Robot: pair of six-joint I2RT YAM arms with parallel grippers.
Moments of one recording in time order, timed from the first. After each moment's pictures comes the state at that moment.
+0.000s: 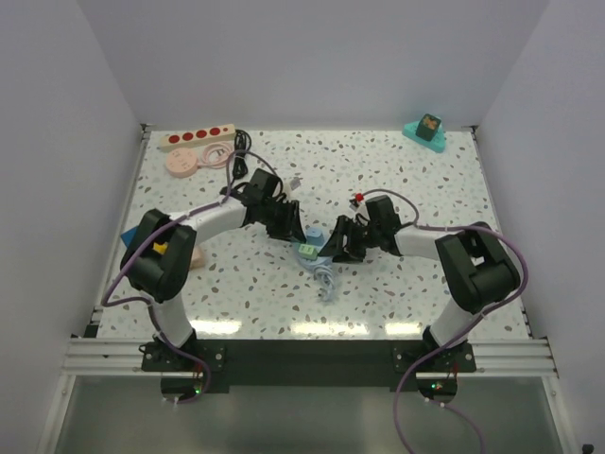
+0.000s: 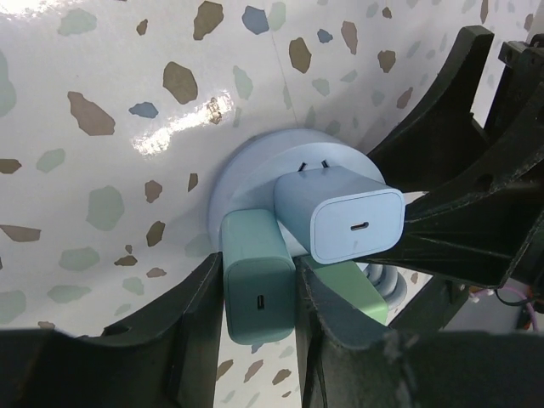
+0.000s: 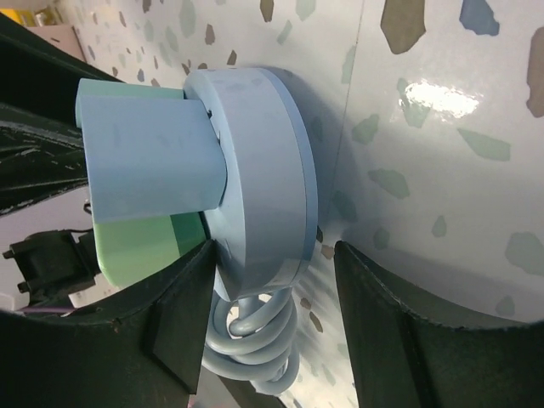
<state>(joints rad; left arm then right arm) -0.51 1.80 1.16 -0.34 0.48 -0.43 0.41 1.70 0.76 0.02 -0.61 0.68</state>
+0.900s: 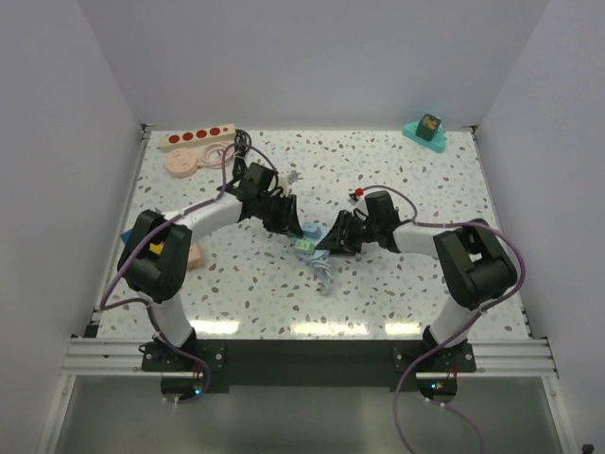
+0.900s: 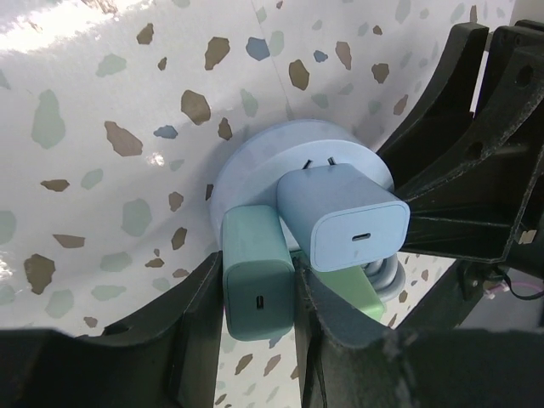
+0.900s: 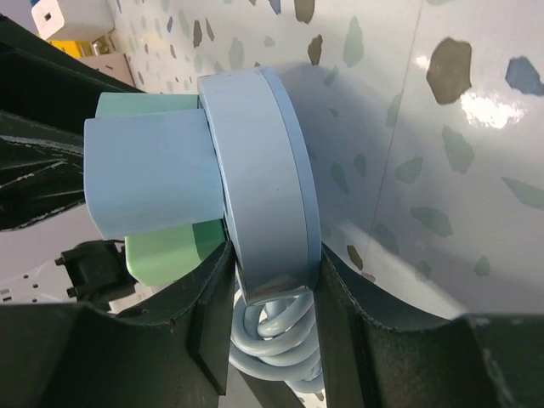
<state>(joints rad) -0.47 1.79 1.17 -0.35 0.51 -0.37 0.40 1.73 0.77 0.12 -0.64 0.78</state>
